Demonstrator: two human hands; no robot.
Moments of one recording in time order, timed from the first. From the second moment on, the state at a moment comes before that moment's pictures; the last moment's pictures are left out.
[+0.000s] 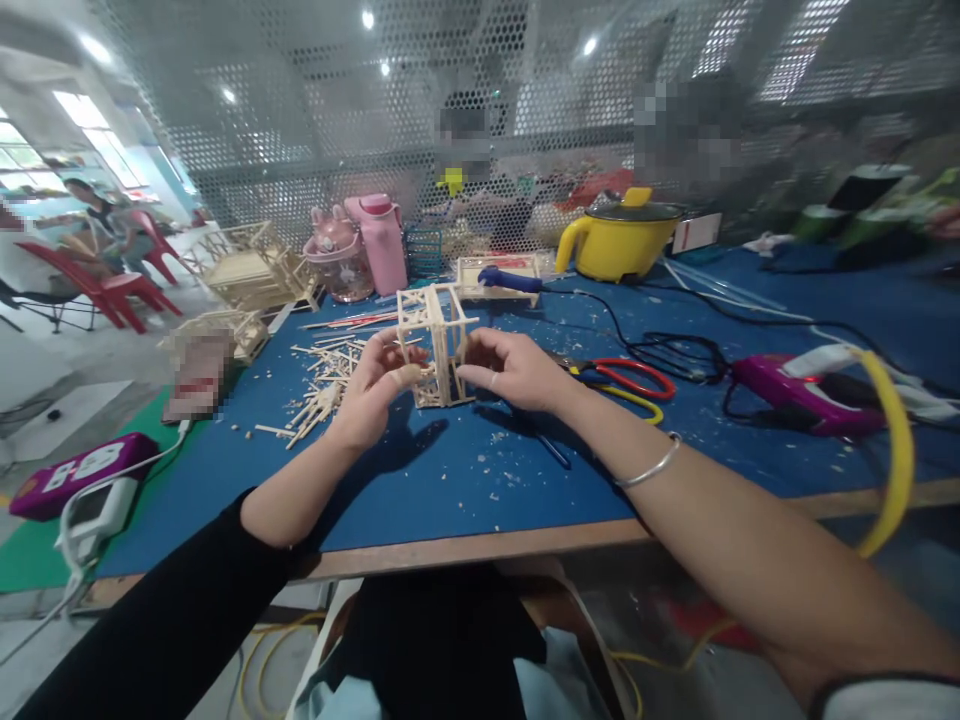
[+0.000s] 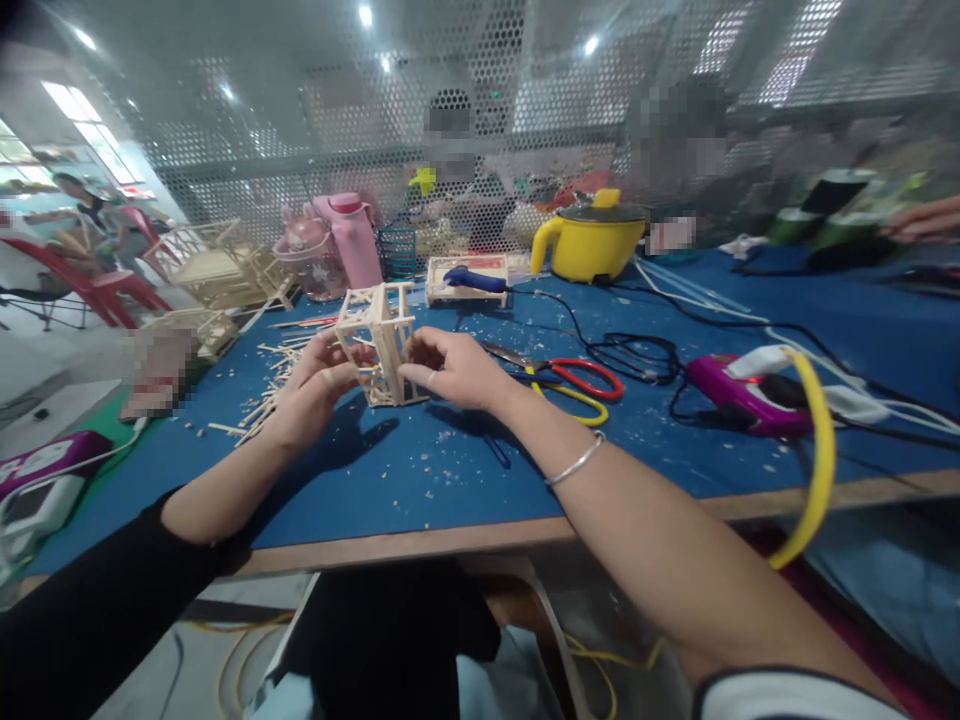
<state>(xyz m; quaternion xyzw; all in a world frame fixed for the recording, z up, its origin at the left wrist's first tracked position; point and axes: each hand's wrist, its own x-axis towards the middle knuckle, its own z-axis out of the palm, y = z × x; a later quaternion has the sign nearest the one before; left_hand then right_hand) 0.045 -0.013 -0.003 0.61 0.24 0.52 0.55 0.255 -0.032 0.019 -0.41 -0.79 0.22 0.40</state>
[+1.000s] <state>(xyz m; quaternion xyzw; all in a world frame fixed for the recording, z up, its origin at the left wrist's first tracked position) 0.049 -0.010 -0.005 0.60 0.28 0.52 0.54 0.246 -0.037 0.019 -0.45 -0.79 0.18 0.38</state>
